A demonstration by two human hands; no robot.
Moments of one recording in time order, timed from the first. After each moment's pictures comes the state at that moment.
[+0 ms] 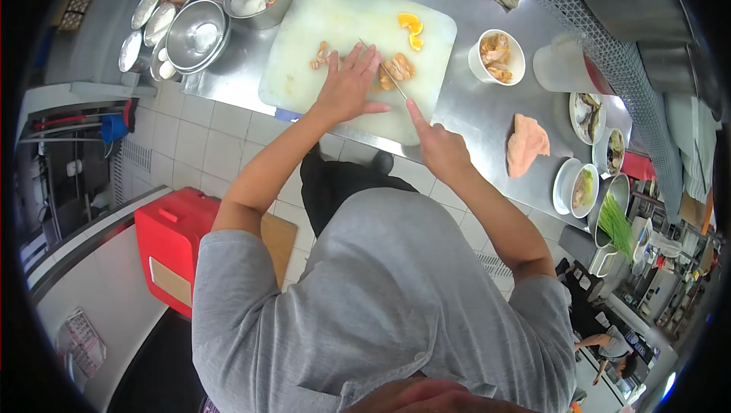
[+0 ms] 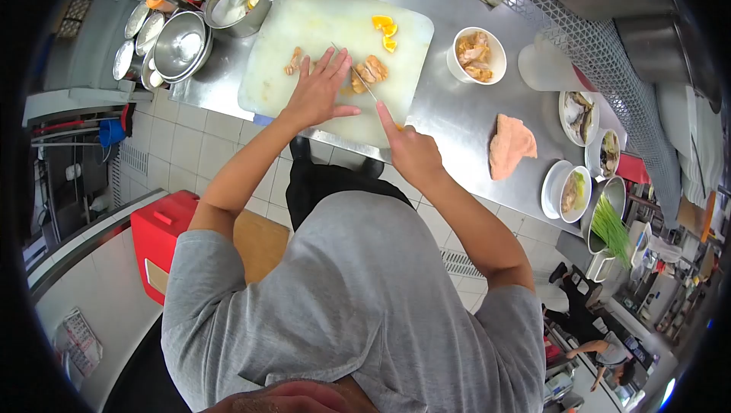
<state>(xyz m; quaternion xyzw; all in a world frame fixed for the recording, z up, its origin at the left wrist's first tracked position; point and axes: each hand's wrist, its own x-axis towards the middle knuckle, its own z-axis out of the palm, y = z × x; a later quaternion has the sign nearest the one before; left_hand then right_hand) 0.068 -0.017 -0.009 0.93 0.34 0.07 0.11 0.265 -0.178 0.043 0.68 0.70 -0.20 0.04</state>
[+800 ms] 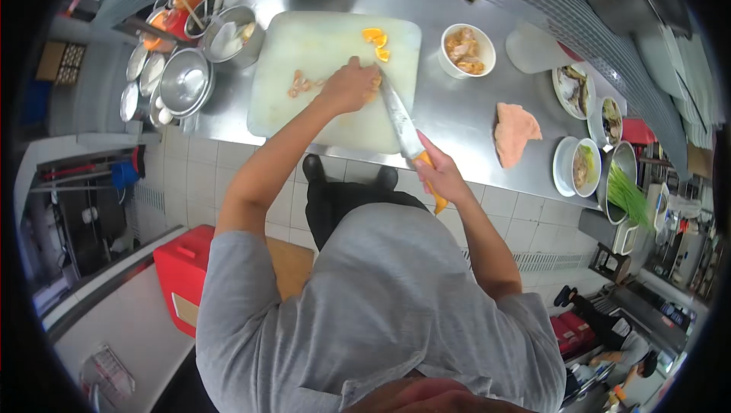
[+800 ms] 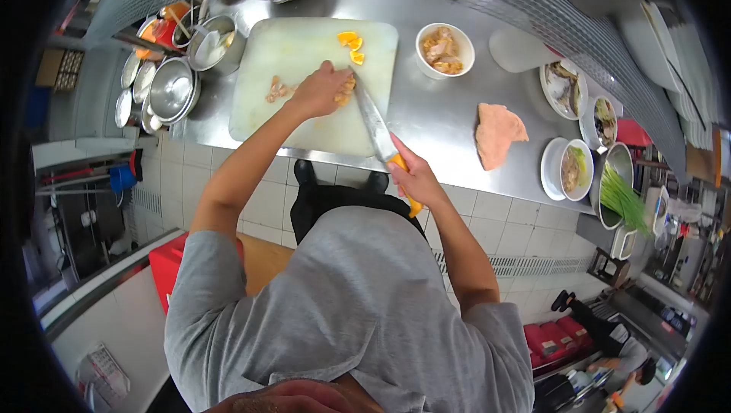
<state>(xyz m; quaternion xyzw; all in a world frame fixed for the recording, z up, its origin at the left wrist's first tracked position) 0.138 0.015 0.012 0.91 0.33 -0.07 0.23 0.296 -0.253 0.016 0.63 0.30 -0.61 -0.38</state>
